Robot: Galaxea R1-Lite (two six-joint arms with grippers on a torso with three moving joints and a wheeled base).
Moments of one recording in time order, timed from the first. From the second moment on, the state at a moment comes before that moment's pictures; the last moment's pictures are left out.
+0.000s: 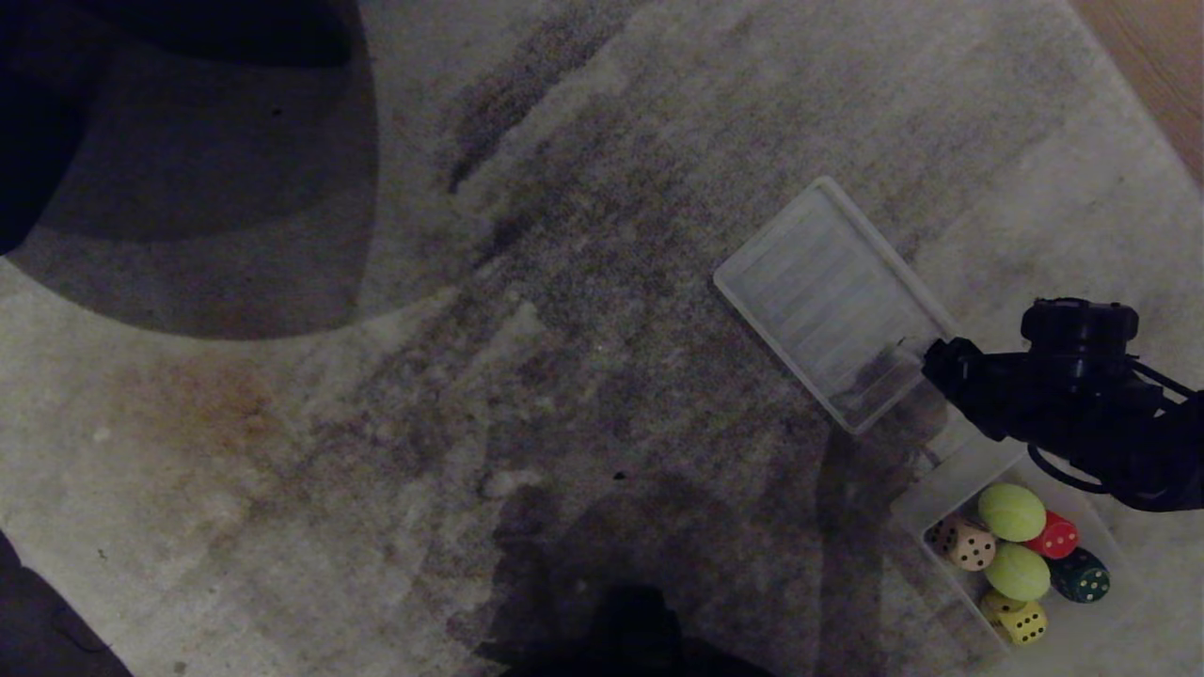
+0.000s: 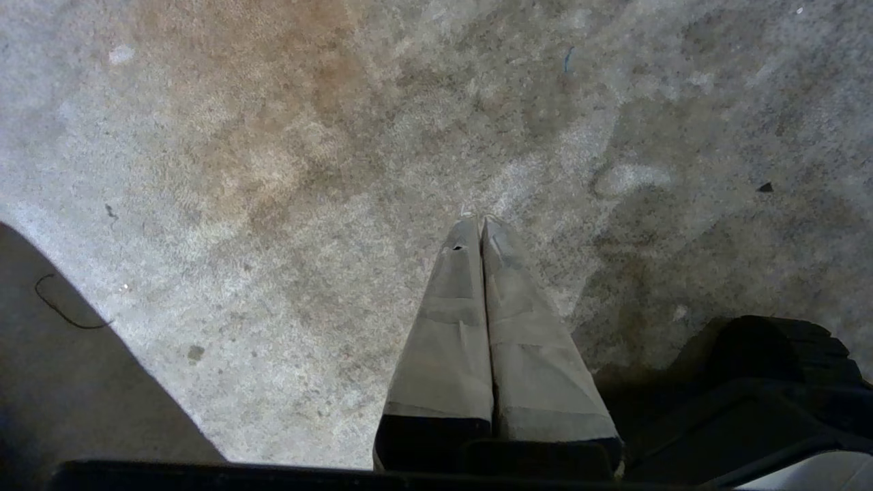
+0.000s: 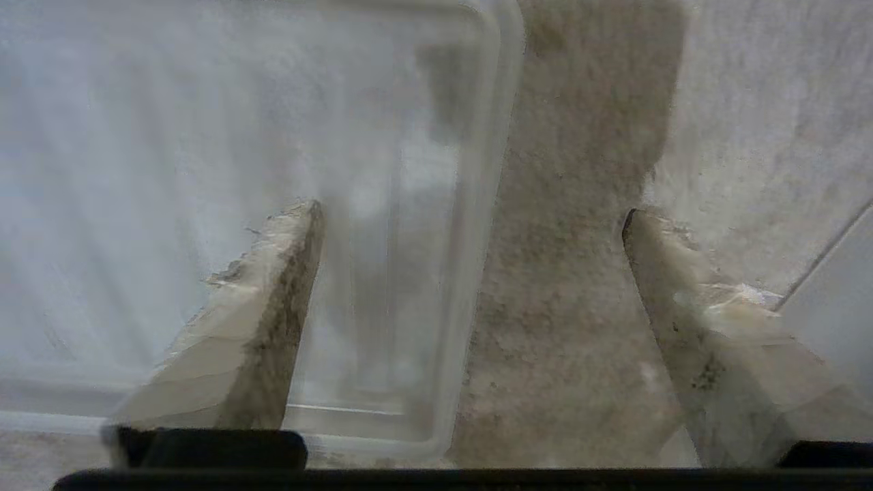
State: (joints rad) left arm -0.01 0.00 0.00 0.00 0.05 -0.06; right arm -0.01 1.93 -0.77 -0.82 -0.04 0.73
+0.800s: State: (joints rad) left arm 0.00 0.00 0.00 0.00 0.05 -0.06; right arm -0.02 1.96 -0.77 -0.90 -0.04 0.71
